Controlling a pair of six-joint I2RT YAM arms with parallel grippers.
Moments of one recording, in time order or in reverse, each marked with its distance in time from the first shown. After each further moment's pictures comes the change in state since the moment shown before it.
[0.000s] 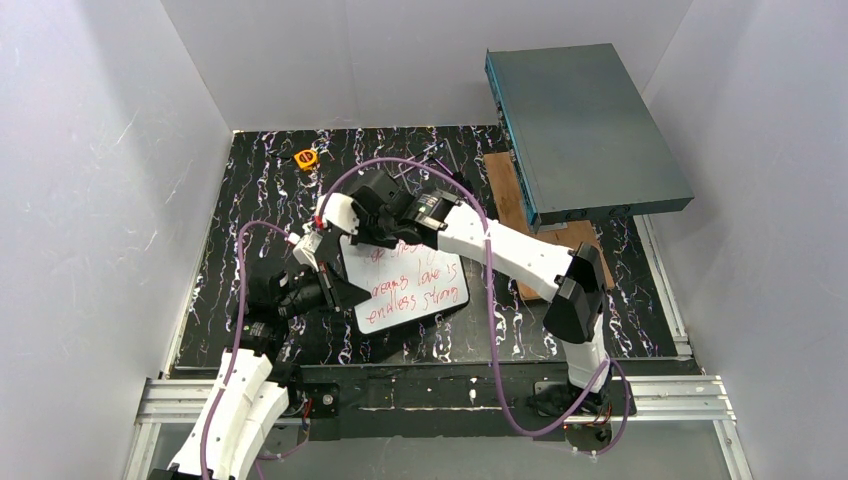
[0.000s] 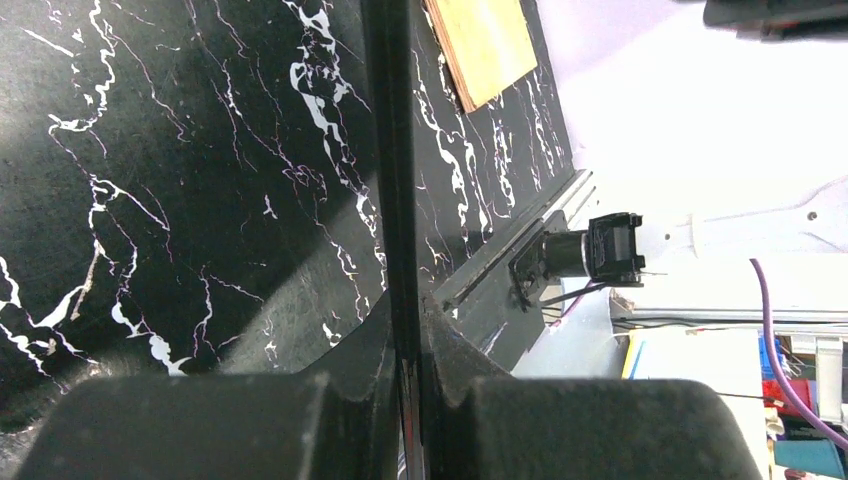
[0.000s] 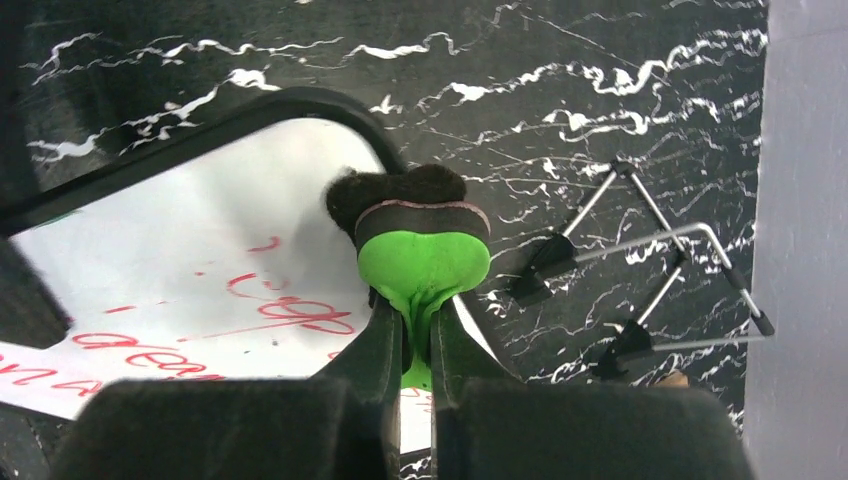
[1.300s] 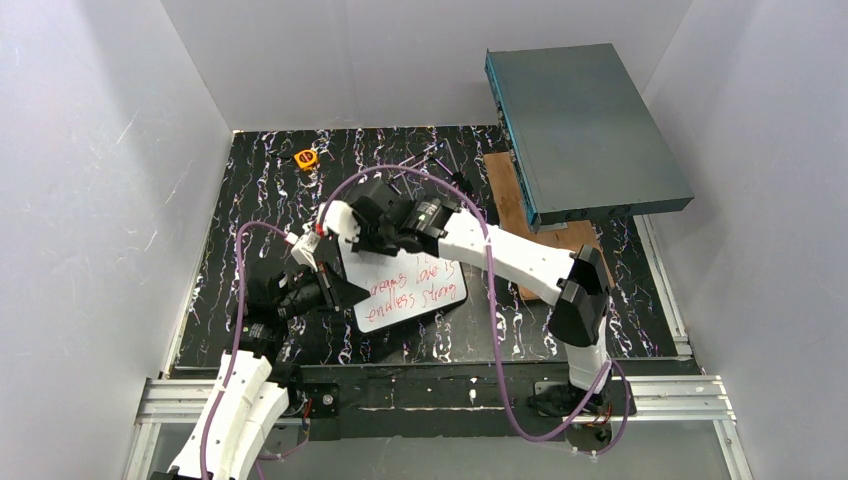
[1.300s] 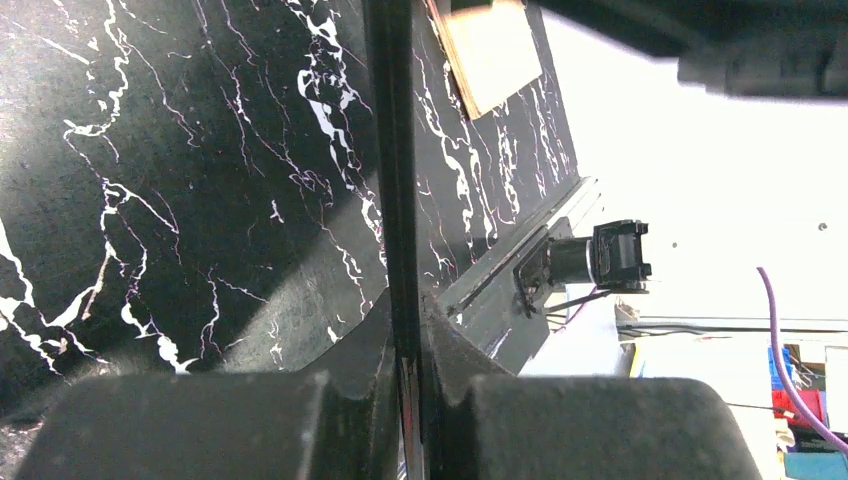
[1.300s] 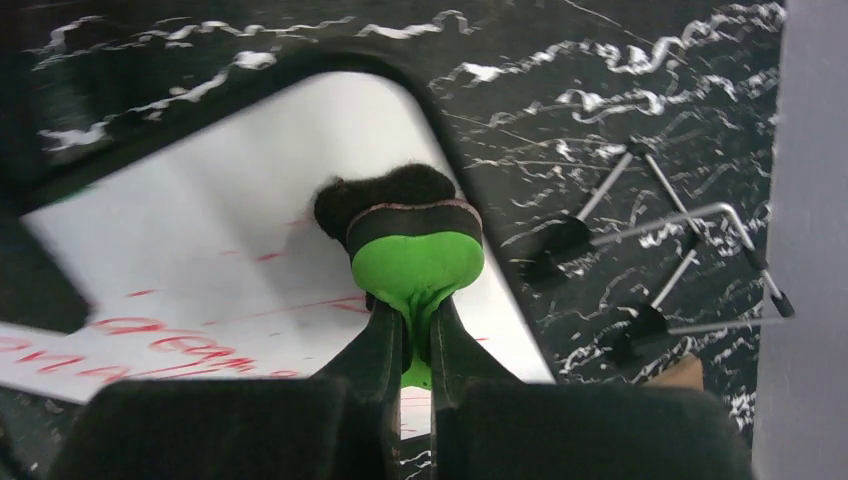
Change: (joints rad) left arm 0.000 -0.015 0.000 -0.008 -0.020 -0.002; right arm 0.046 -0.035 -0.082 0.006 0.028 0.007
